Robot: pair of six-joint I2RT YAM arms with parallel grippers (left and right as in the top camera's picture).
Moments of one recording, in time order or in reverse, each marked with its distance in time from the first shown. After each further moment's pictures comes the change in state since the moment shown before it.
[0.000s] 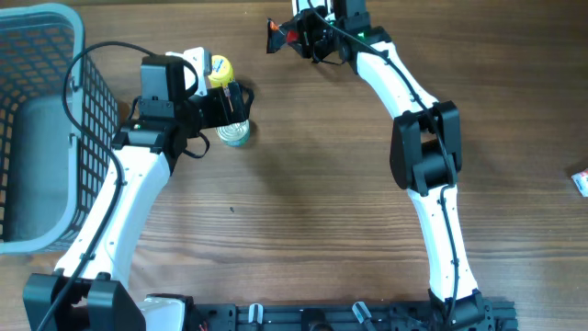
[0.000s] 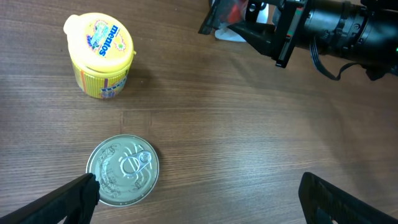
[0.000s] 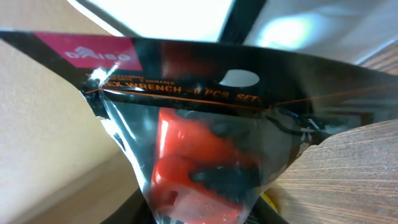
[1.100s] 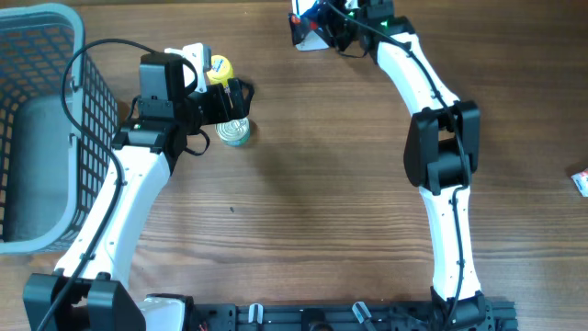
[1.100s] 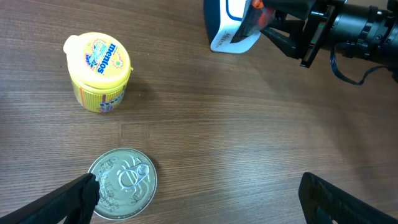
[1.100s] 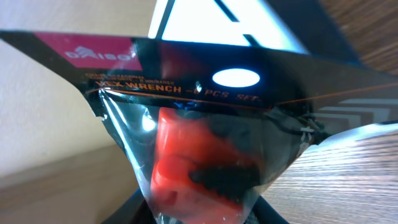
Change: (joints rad) left arm 0.000 0.000 0.000 0.044 0.000 0.000; right arm -0.074 -0.047 0.000 -0.053 0.047 -0.363
